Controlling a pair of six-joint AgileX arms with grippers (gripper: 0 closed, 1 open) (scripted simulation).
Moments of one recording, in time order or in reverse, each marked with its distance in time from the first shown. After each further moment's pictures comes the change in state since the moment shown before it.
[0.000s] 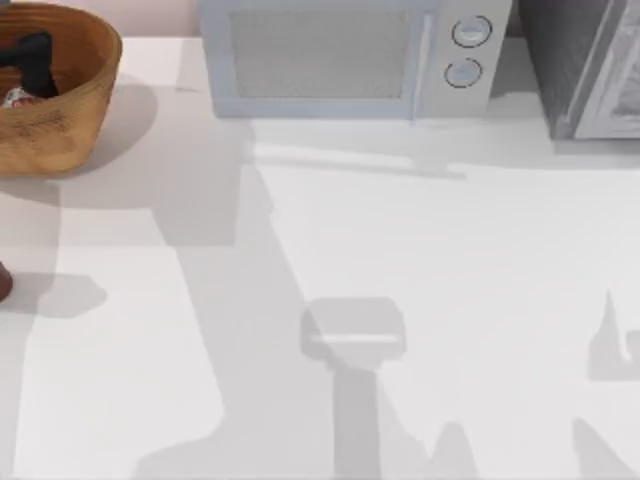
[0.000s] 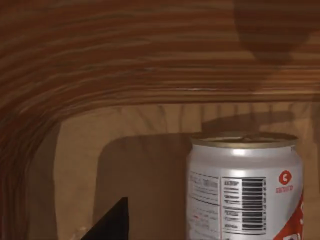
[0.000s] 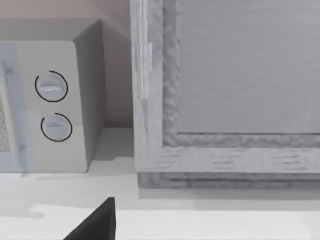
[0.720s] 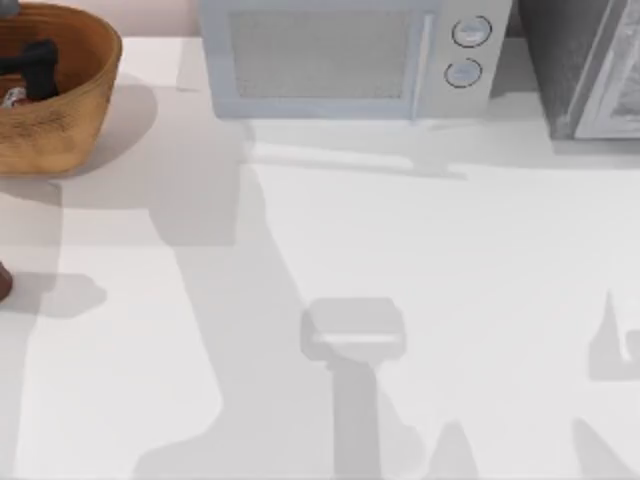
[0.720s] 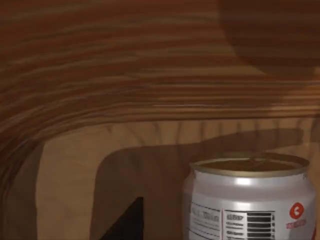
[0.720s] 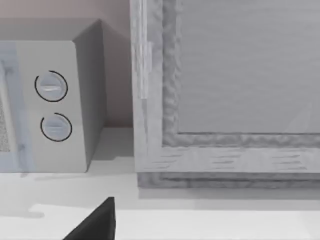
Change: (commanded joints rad) left arm -0.010 0.032 -0.022 0.057 -0.002 -0.010; right arm 0.000 0.000 0.000 0.000 0.000 0.000
